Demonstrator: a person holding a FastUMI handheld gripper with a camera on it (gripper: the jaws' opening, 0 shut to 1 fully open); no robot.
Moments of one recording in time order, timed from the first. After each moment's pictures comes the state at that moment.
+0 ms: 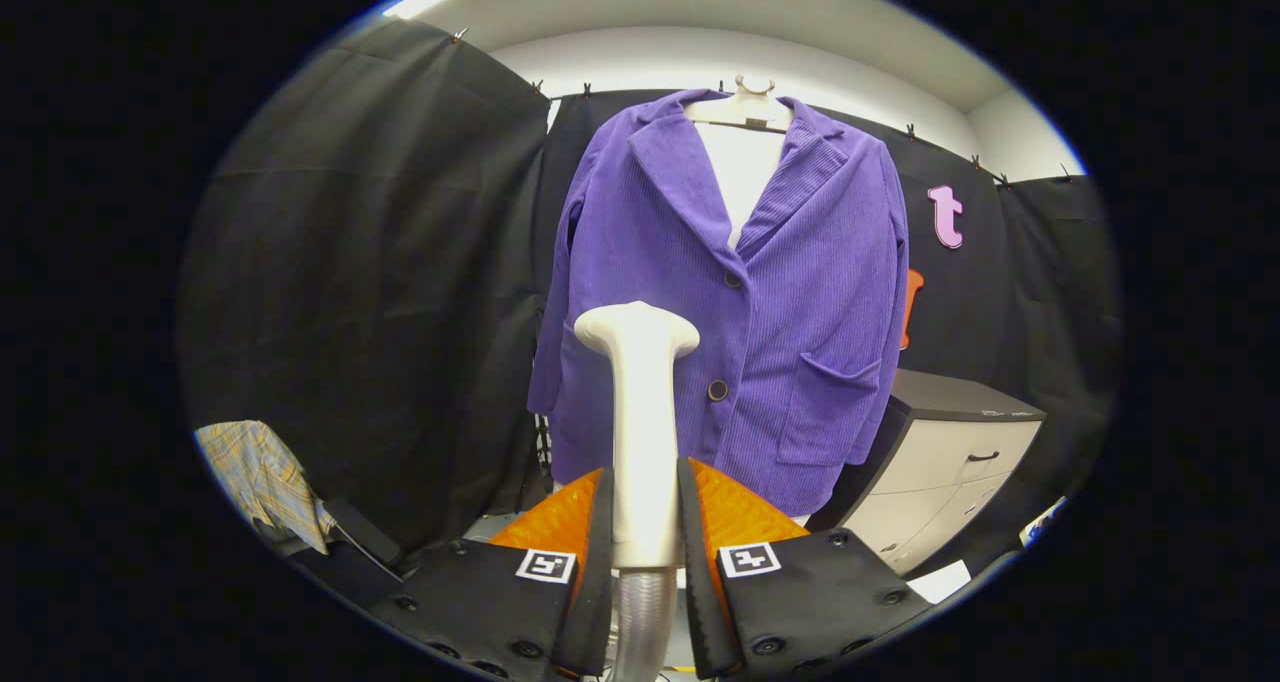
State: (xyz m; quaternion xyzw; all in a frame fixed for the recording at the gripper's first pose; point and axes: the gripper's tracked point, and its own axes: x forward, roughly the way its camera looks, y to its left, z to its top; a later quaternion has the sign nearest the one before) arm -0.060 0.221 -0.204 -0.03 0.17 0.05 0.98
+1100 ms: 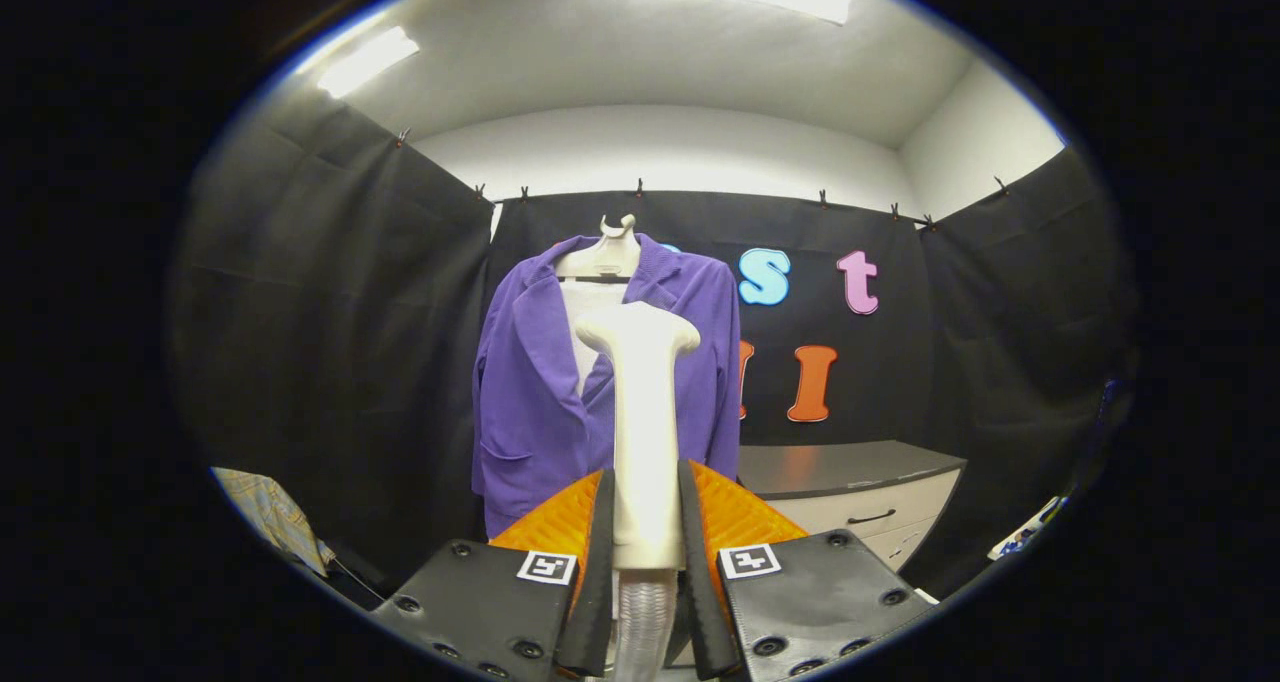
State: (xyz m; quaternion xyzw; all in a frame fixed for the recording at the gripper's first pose) arm -0.152 0.047 -0.052 0.00 0.04 0.00 1.00
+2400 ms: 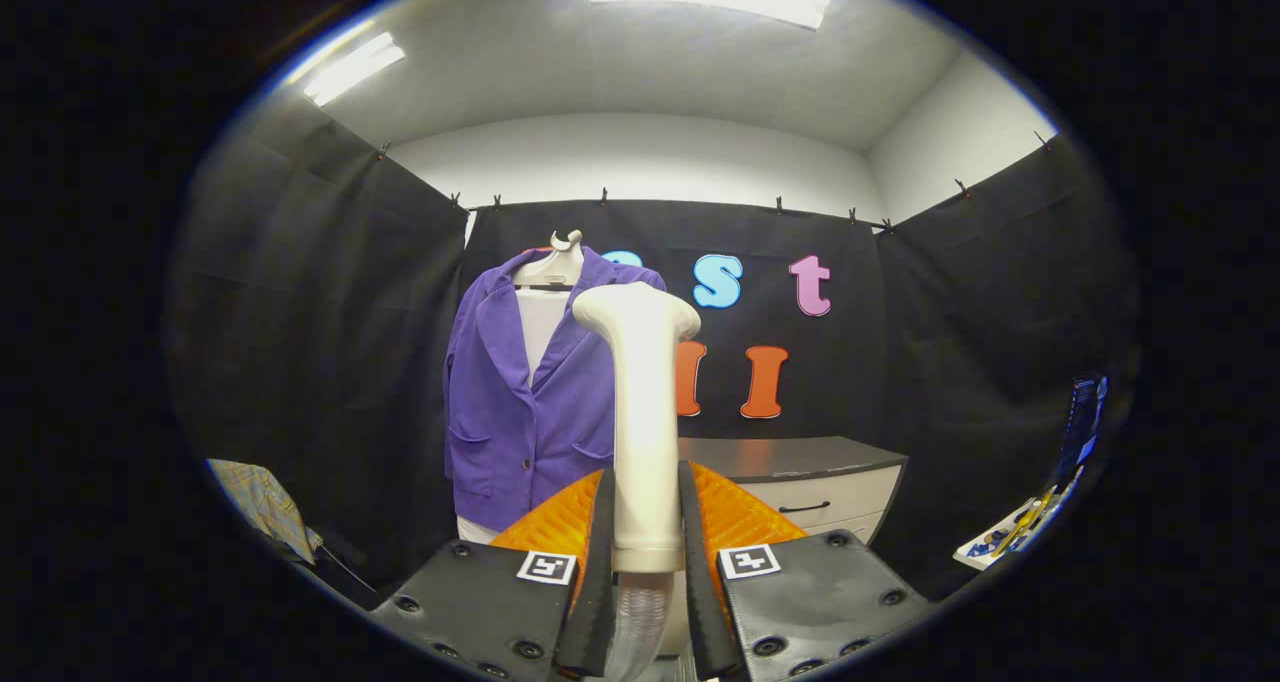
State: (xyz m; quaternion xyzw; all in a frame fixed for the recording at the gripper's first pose) arm -0.231 -0.026 -0.044 0.00 0.04 -0.03 1.00
